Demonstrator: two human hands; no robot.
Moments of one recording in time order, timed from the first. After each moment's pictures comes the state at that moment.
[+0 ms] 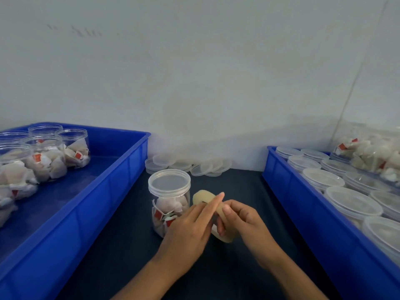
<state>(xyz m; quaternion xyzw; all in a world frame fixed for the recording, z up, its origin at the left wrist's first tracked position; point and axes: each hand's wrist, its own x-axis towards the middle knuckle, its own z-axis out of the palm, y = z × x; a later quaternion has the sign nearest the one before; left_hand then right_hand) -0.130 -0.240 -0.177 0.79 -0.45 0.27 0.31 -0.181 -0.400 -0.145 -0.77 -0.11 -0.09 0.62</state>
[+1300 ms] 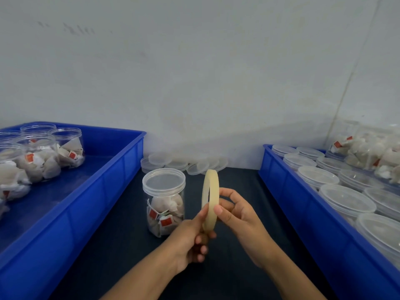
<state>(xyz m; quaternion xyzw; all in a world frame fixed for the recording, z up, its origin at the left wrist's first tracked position) -0.139 -0.261 -0.153 0.65 -0.04 -0.32 0.69 -0.185 -0.395 -0.136 -0.71 -0.14 -0.08 0.69</state>
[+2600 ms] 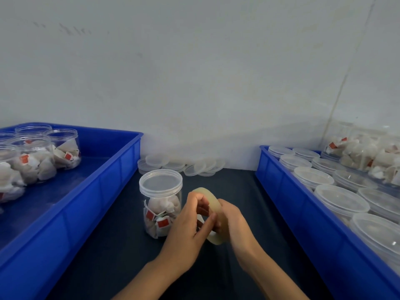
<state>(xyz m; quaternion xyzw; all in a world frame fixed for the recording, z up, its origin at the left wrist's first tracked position) -0.139 -0.256 -0.165 0.74 -0.36 0.09 0.56 -0.184 -0.373 -0.125 -0.76 0.14 -0.09 0.62</state>
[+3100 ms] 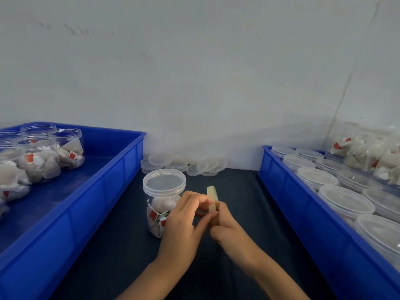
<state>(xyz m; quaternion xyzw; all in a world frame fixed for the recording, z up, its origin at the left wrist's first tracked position) -0.139 -0.253 -0.161 0.73 -0.36 0.28 0.50 -0.192 -0.372 -0.134 -0.80 -0.05 0.03 0.59</state>
